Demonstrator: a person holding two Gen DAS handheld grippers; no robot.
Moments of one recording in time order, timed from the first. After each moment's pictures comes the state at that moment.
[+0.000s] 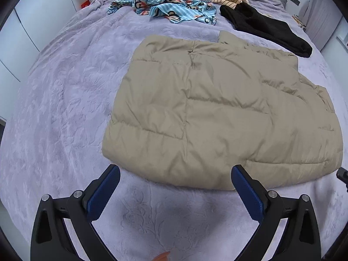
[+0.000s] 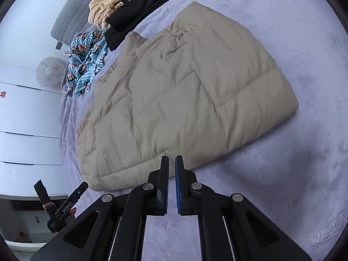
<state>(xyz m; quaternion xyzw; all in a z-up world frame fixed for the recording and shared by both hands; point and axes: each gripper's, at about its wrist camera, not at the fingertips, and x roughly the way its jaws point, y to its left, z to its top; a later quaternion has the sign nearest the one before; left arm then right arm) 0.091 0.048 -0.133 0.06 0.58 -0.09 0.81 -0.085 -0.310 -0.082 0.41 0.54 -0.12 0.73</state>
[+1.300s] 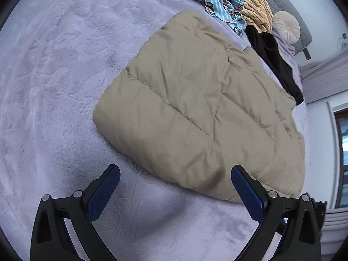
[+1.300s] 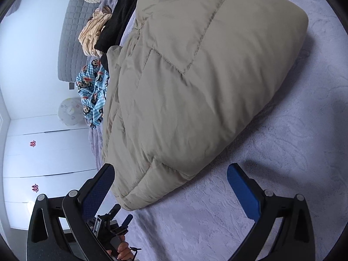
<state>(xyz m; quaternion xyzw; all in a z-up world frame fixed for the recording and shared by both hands) 0.108 0.124 -0.191 -0.21 0.62 -0.13 0.75 -0.088 -0.328 -0.158 0.59 0.43 -0.08 0.68</state>
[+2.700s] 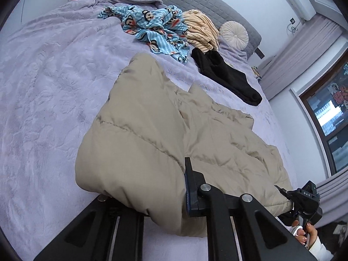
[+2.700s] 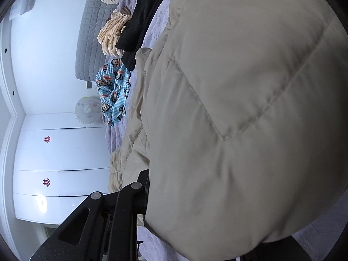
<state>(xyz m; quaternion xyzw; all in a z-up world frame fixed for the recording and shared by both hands) 0.091 0.116 -0.125 -0.16 0.49 -0.24 0.82 -0.101 -0.305 -0.136 0.59 0.41 -0.04 0.70</state>
